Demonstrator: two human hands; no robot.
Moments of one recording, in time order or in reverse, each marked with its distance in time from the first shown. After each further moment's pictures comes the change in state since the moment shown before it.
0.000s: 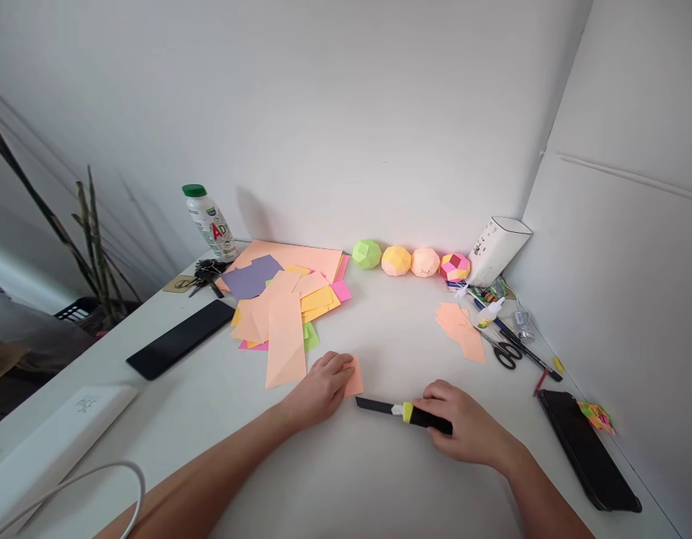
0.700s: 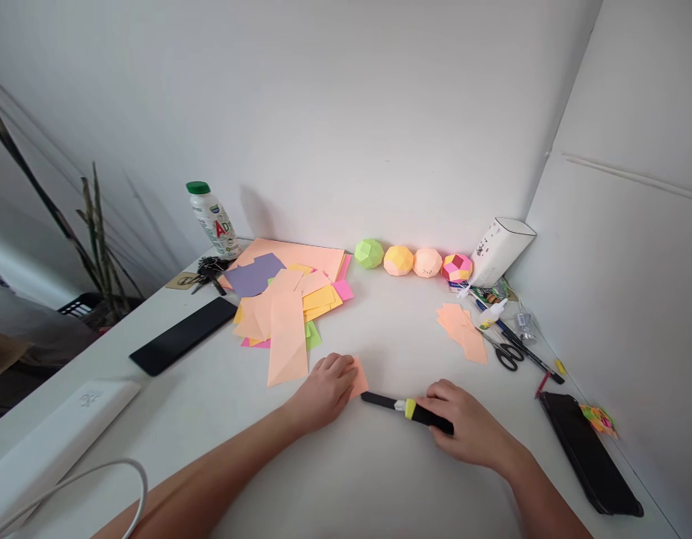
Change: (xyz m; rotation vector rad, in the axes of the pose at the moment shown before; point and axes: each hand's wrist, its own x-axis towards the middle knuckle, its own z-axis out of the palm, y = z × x) left_hand 0.000 0.008 0.004 0.072 0.019 -0.006; right_hand 0.000 0.001 0.001 -0.060 0.020 0.009
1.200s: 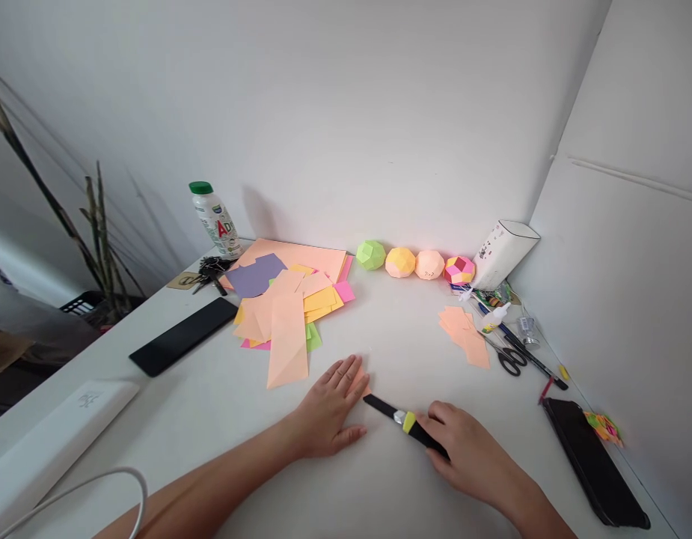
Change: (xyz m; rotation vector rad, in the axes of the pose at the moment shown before) left_hand -0.014 -0.001 0.015 0.143 -0.154 0.155; right_hand -0.007 -0.024 0.007 -0.151 -0.161 0.141
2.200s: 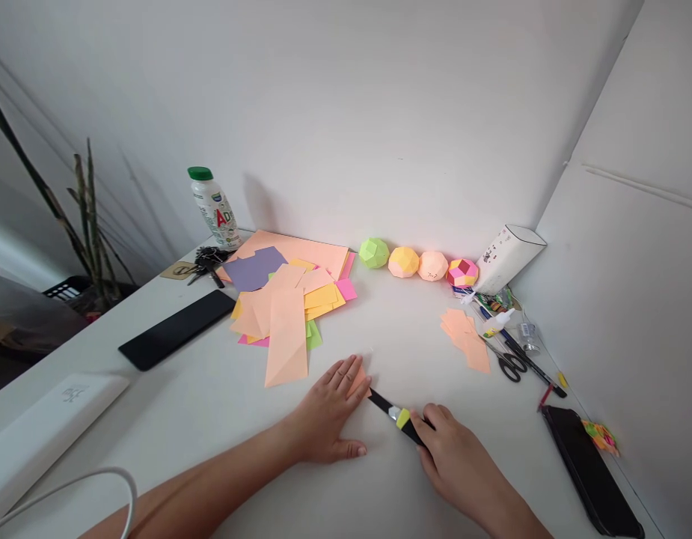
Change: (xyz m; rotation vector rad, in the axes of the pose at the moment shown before) left_hand 0.002 0.000 0.001 -0.079 -0.025 -0.004; right_hand 0.012 -0.023 0.004 -0.119 -0.046 0.097
